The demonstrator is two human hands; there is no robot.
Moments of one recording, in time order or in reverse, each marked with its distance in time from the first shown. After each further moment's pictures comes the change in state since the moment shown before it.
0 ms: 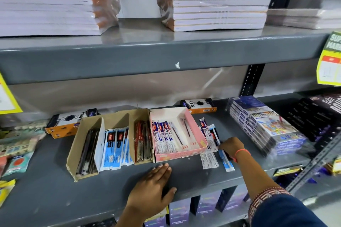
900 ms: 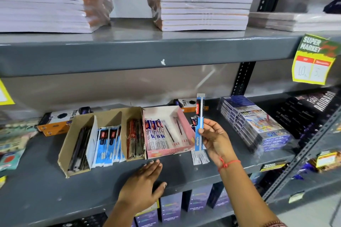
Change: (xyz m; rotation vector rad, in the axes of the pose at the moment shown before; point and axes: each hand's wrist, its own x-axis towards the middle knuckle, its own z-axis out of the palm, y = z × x) left_hand 0.001 -0.006 0.018 -0.007 -0.025 -0.035; right_hand -0.078 -0.022 0.003 1.316 -0.341 -0.435
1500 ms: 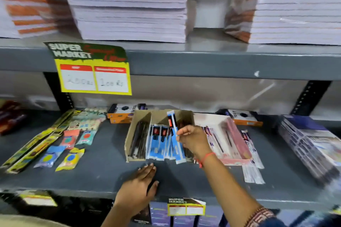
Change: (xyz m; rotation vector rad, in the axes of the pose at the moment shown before) left_hand -0.093 -0.086 -0.035 -0.022 0.237 -0.309; right_hand 0.005 0.088 0.174 -0.798 -0.203 0.107
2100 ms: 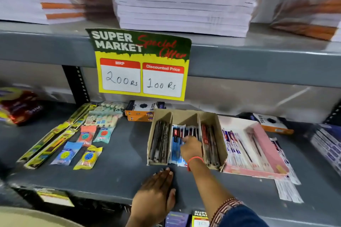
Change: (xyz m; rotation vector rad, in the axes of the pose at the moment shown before) left_hand -0.005 -0.018 0.005 -0.066 0.067 0.032; right_hand 0.034 0.022 0.086 -0.524 0.103 0.120
